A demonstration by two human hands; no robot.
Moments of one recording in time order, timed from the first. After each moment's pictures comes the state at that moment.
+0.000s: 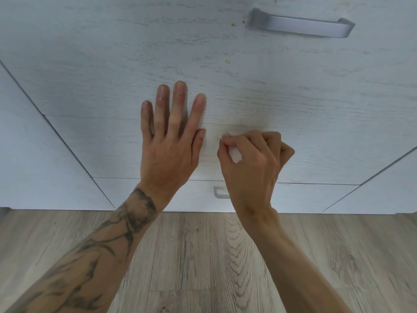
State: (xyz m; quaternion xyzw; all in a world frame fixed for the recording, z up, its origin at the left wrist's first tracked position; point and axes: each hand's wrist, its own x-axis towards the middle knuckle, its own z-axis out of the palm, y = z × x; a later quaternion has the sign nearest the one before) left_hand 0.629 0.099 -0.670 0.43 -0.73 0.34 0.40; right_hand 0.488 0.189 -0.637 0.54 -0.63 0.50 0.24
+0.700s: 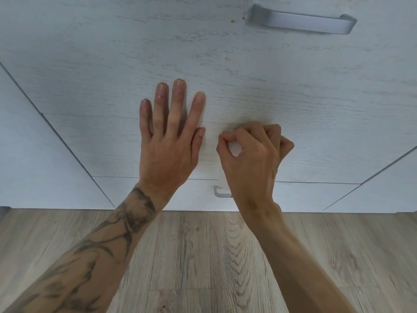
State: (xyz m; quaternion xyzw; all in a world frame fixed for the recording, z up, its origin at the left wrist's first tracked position) left_hand 0.631 0.098 -0.669 0.43 -0.73 0.34 0.40; right_hand 0.486 0.187 -0.629 0.55 -0.64 0.49 0.21
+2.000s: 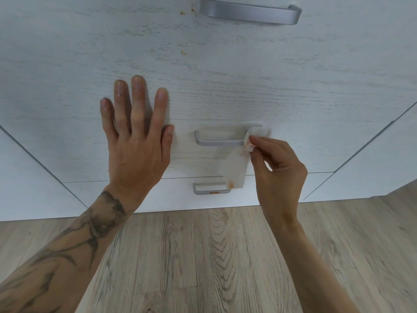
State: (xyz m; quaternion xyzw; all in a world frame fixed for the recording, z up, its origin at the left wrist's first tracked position) left_hand 0.631 0.102 -0.668 0.43 -0.73 0.34 0.40; right_hand 0.407 0.234 -0.648 0.47 -0.60 0.65 -0.08
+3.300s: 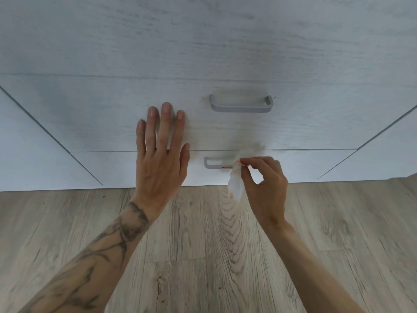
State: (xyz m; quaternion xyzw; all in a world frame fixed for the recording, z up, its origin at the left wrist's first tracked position) left_hand 0.632 0.139 -0.762 0.45 -0.79 0.20 0.36; right_hand 0.416 0.250 -0.761 0.53 -0.67 0.51 -0.04
